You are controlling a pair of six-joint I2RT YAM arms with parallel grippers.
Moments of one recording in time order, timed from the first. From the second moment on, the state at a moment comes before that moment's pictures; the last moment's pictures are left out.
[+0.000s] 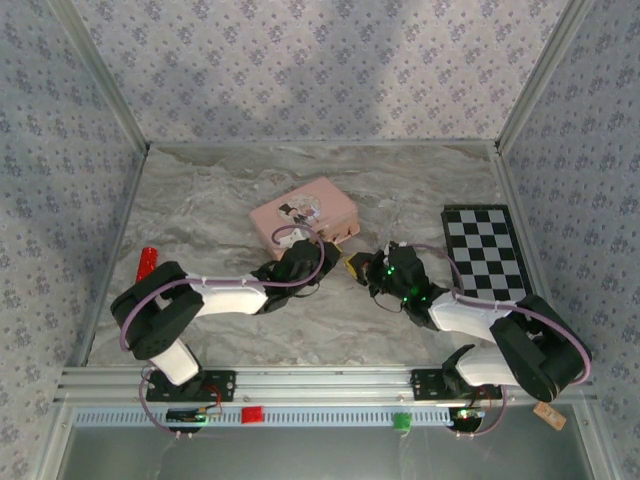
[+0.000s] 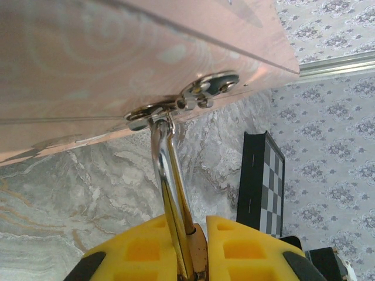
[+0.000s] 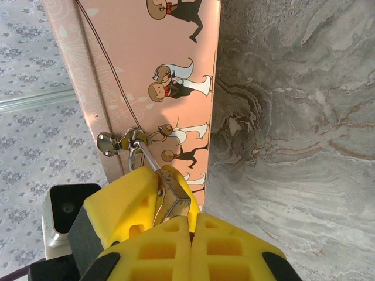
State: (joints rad) left arm -0.95 1.62 0.72 0.48 -0.21 -1.41; right arm 0.63 1.29 0.36 0.56 -0.19 1.59
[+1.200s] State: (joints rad) left arm -0.92 1.71 0.77 0.44 -0.14 -1.43; right arm 0.62 1.37 0.41 0.48 -0.19 1.55
